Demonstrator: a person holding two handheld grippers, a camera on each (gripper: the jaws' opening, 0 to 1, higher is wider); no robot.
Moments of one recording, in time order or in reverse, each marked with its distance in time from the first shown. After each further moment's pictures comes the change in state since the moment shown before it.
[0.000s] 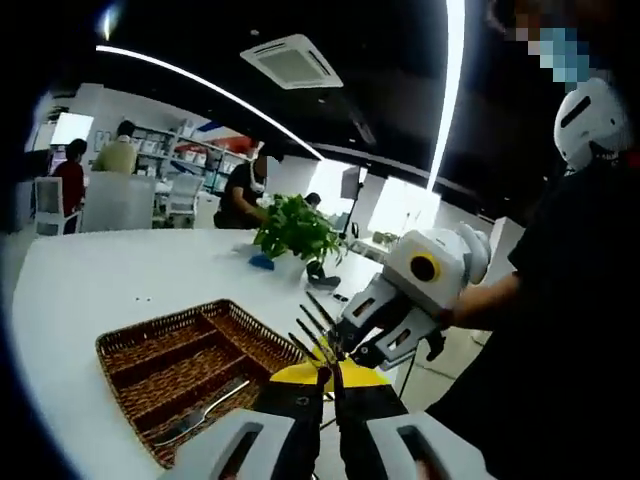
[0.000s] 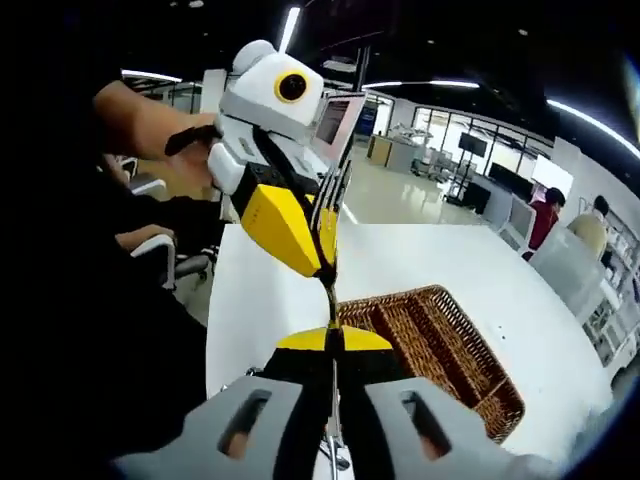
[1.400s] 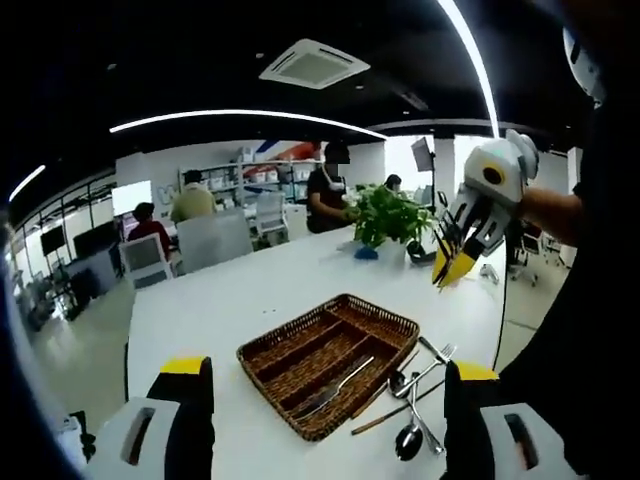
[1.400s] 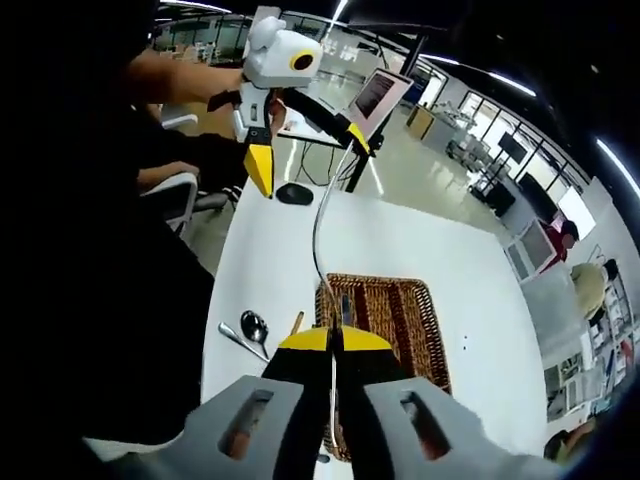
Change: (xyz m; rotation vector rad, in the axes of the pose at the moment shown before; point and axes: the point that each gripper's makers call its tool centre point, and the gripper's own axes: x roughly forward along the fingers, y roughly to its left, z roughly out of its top) left arm -0.102 0.052 0.016 0.220 0.053 0.485; right arm -0.059 -0.019 0.030 -0.184 0.183 0.057
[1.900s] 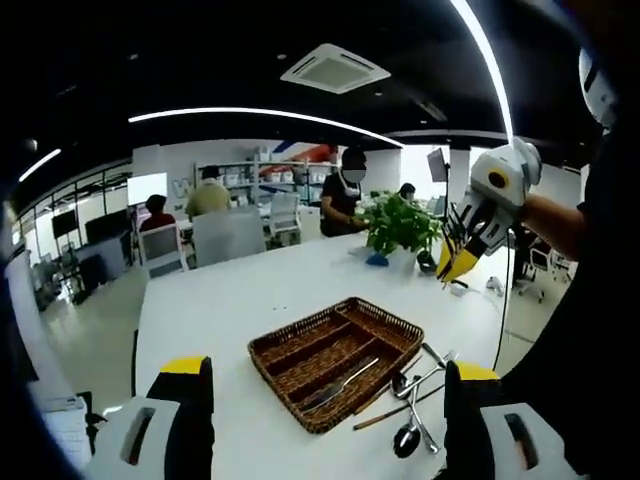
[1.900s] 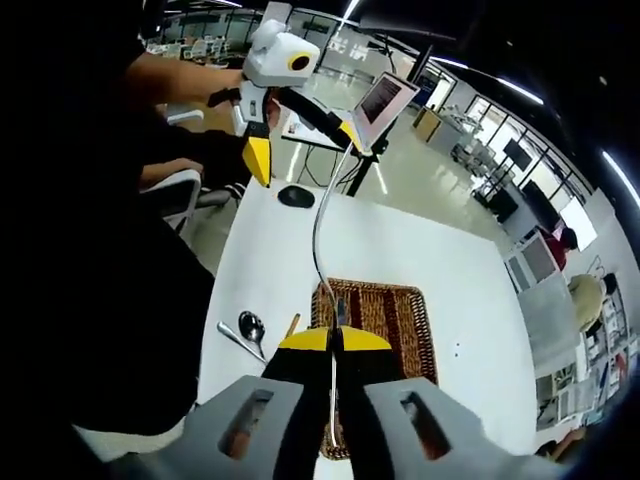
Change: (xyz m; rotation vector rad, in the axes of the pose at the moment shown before) left arm -0.022 0.004 0.004 -0.048 -0.011 0.047; right arm -0.004 -0.009 0.011 -0.039 0.016 0.008
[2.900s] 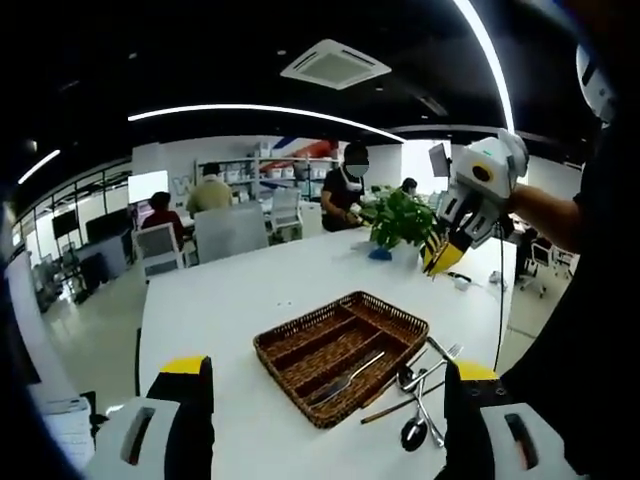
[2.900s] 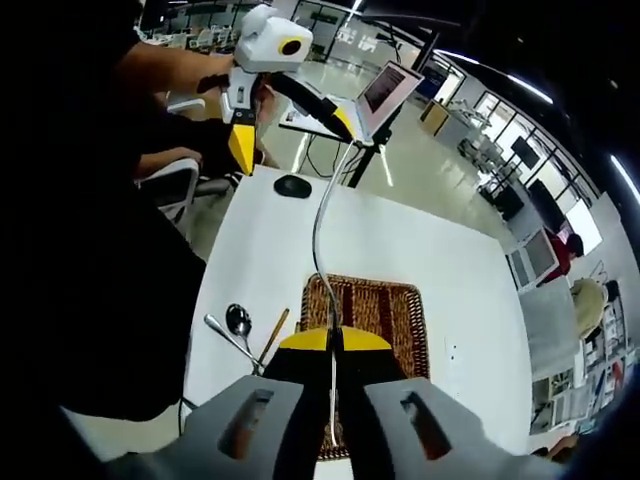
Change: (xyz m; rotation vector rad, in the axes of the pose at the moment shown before) left arm 0.003 0.012 -0.003 0.000 0.026 -0.001; right arm 0.023 -0.024 -0.003 -0.026 0.047 0.024
